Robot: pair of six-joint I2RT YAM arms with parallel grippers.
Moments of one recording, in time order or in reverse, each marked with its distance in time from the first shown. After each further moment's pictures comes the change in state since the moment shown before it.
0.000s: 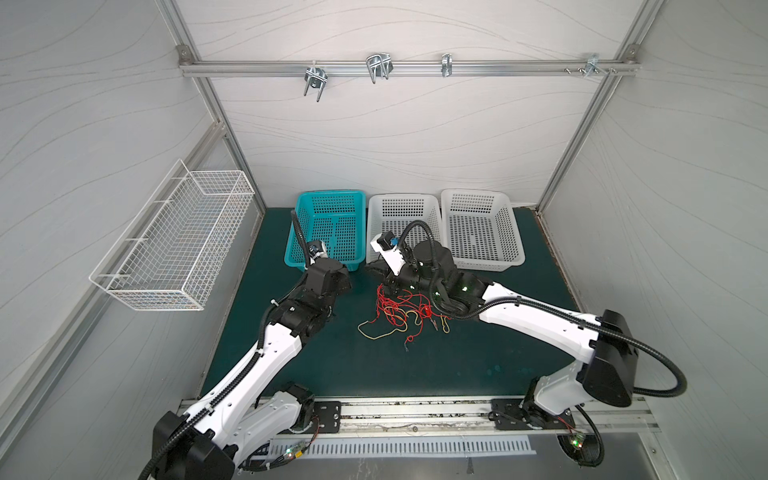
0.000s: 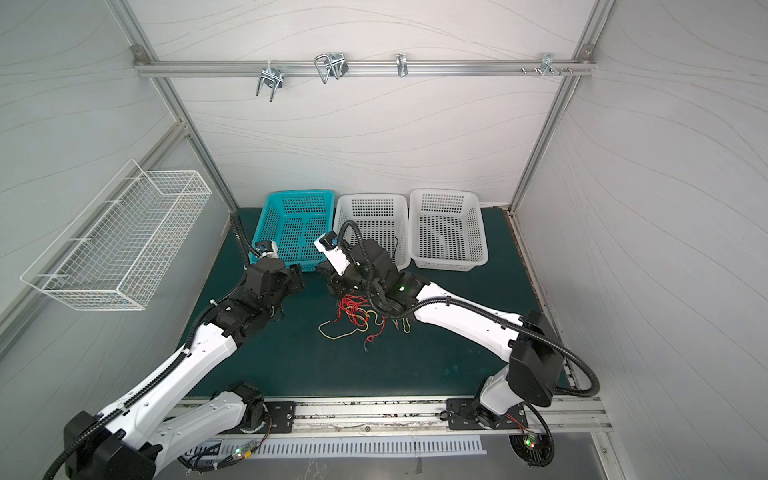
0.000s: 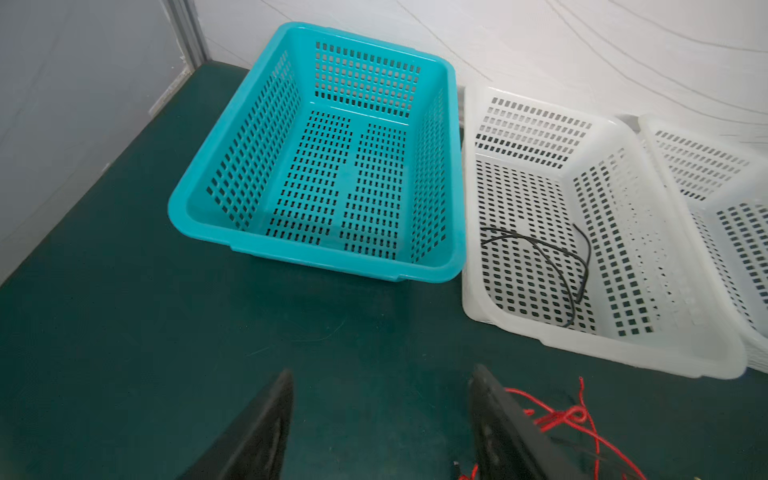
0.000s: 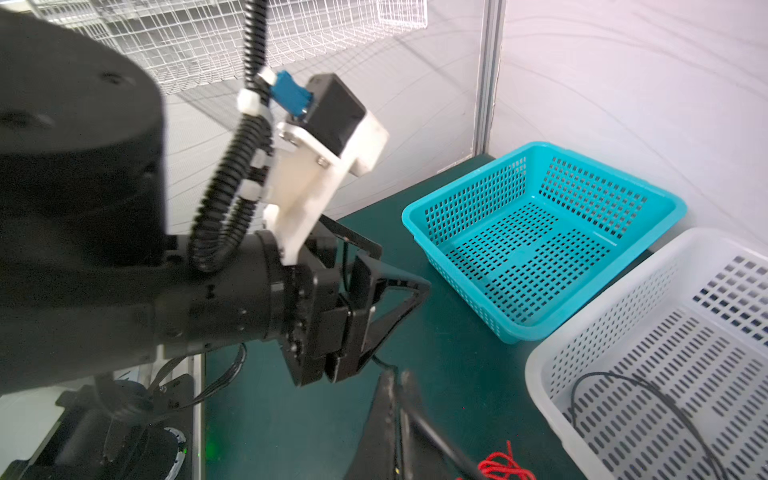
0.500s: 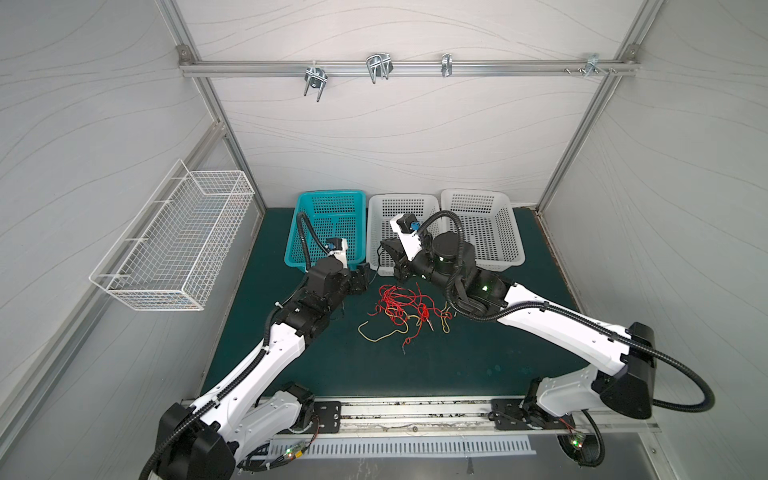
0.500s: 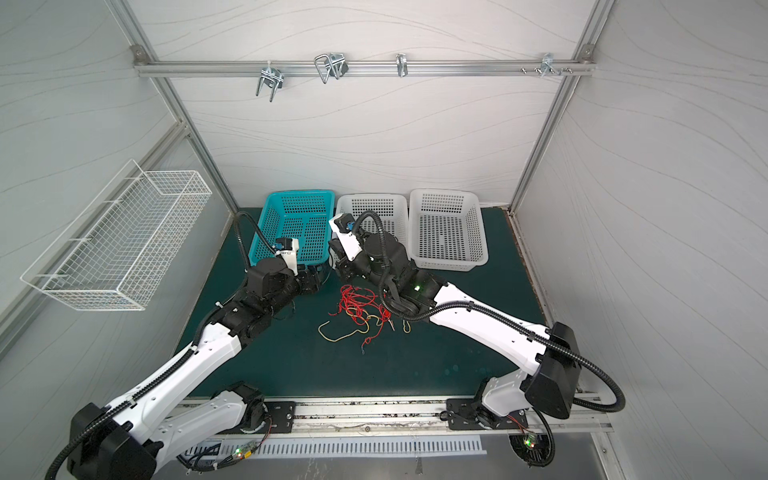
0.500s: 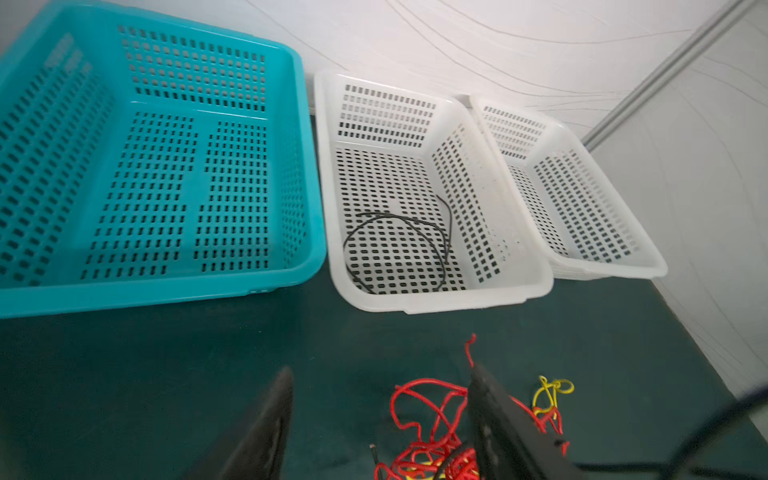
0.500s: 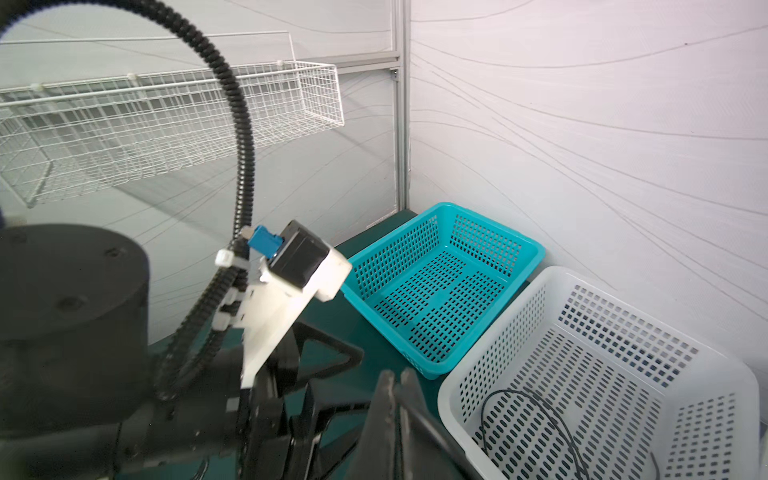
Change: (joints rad) left arm -0.032 0.012 -0.060 0.216 0.350 0.090; right arm 0.002 -0.079 0.048 -0.002 0.248 -0.004
